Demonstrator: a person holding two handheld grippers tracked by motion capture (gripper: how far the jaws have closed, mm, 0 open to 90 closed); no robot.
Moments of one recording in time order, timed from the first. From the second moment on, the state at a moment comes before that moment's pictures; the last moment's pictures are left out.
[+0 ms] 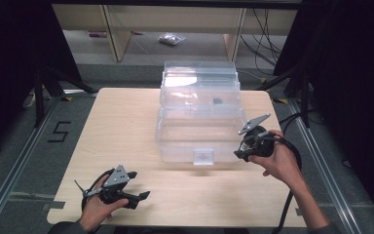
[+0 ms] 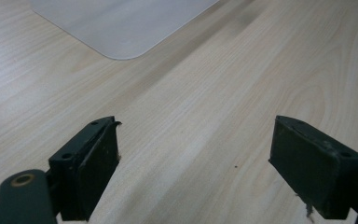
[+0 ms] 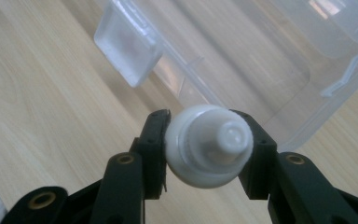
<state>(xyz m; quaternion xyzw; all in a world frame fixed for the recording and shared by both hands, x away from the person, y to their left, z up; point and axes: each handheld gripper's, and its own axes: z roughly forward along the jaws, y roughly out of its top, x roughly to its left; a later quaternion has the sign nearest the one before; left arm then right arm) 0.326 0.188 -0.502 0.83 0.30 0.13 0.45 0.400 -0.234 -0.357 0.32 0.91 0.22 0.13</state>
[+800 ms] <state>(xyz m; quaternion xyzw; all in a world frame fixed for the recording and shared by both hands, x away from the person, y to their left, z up) 0.326 0.188 -0.502 0.83 0.30 0.13 0.46 0.458 -0.221 -0.346 0.35 0.90 0.21 0.12</state>
